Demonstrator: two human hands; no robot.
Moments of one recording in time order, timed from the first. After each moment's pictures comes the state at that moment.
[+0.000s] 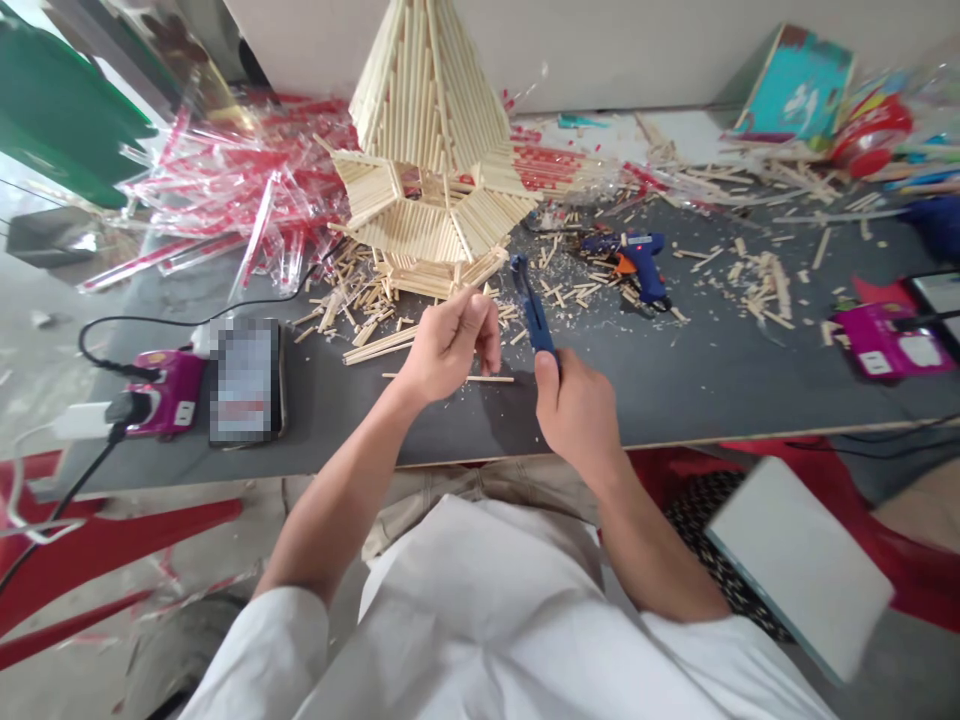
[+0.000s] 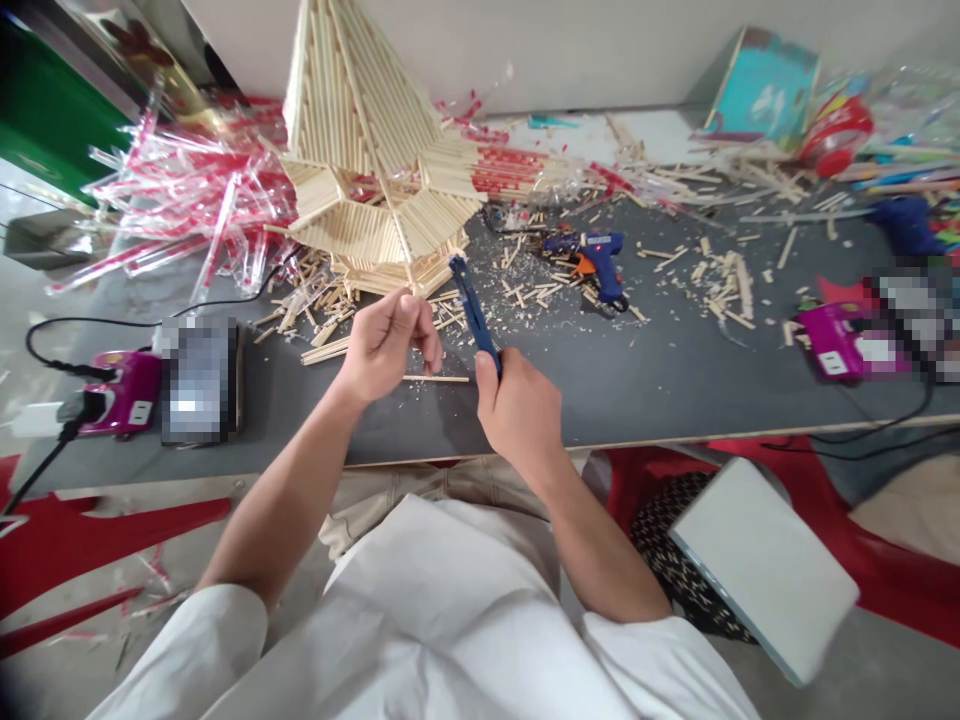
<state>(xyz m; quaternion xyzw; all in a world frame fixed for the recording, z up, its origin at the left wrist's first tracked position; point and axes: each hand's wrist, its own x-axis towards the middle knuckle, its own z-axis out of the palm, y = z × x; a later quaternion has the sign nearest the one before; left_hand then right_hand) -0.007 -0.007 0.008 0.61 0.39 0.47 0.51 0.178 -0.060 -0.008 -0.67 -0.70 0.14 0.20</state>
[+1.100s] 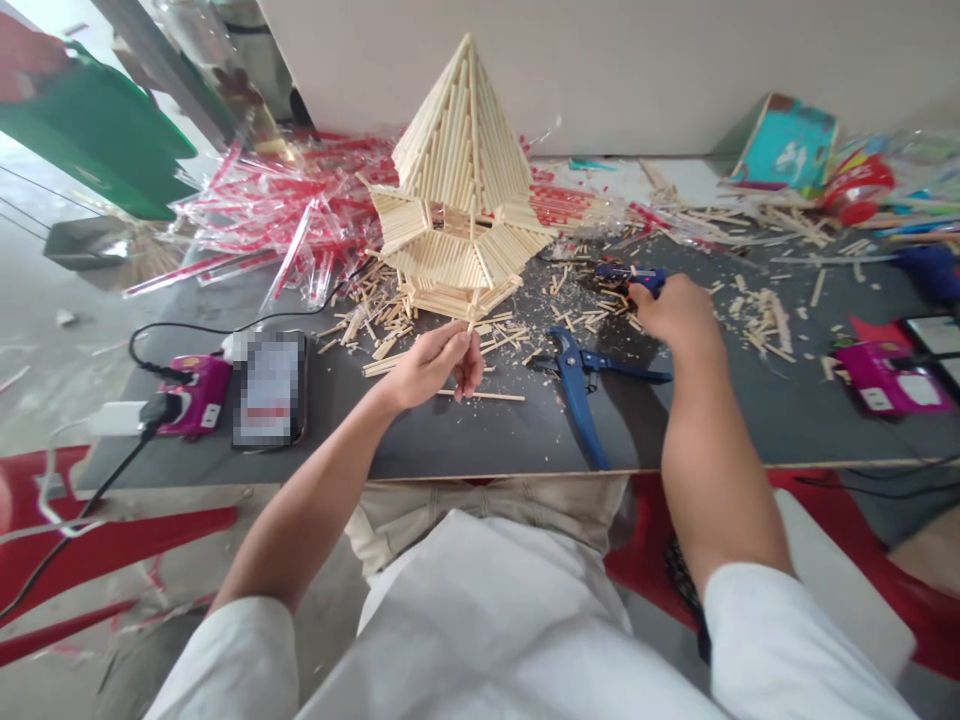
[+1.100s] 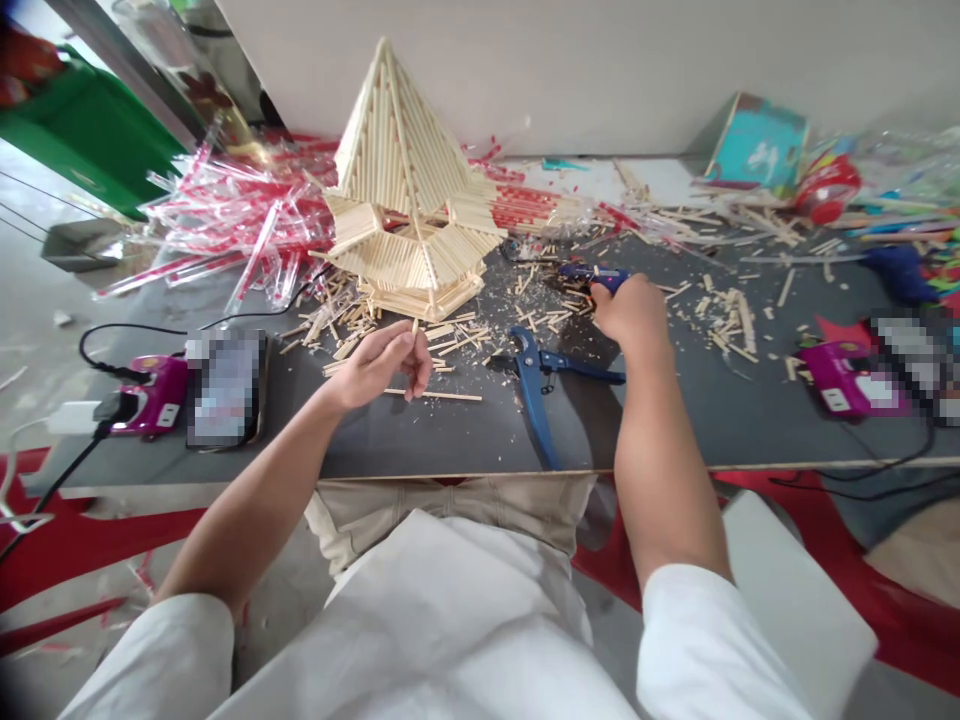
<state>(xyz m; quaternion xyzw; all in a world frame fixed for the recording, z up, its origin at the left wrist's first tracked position) -0.061 0.002 -0.003 0.60 0.31 0.38 0.64 0.298 0.114 -0.007 -0.80 -0.59 0.06 0.05</state>
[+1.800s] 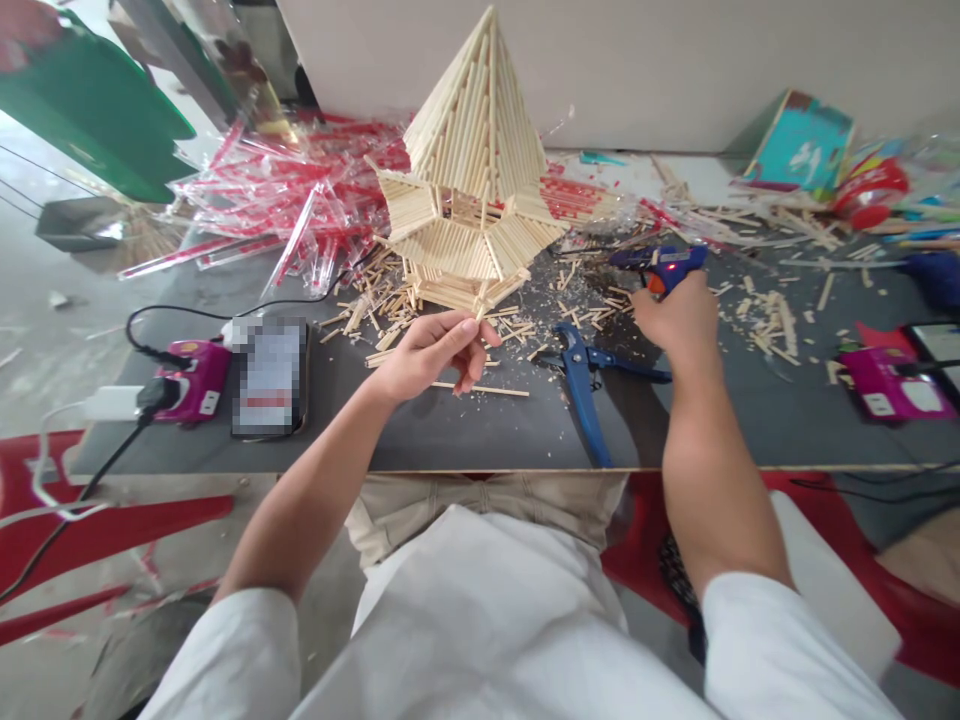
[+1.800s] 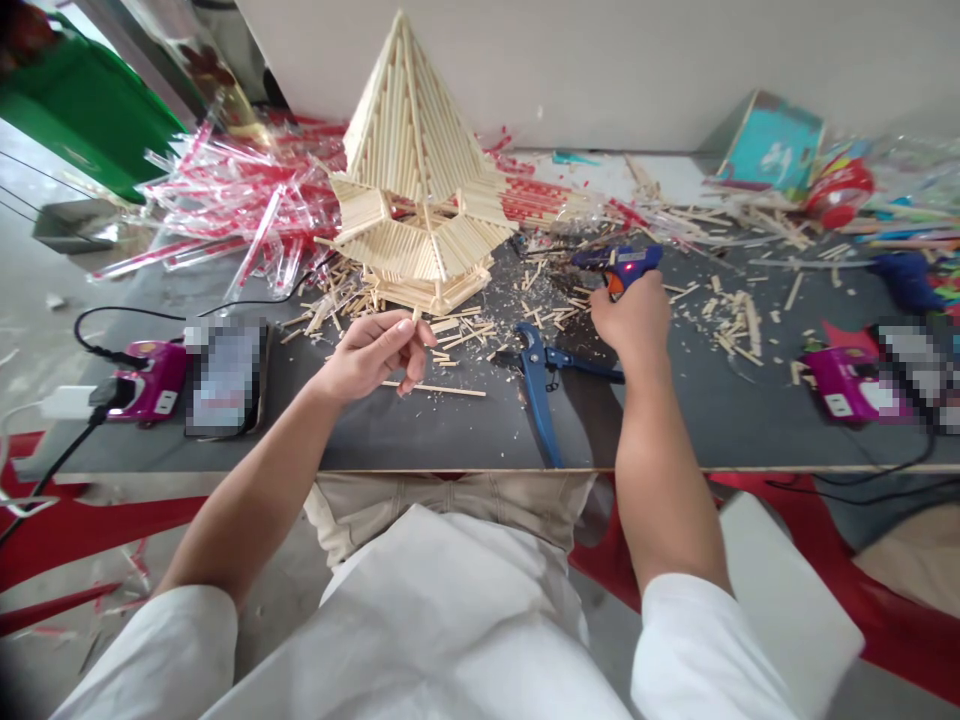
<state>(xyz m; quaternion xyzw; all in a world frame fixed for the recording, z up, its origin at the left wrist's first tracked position) -0.065 0.000 0.002 0.54 0.29 0.41 0.67 0.284 0.096 -0.014 -0.82 -0.55 0.04 0.17</state>
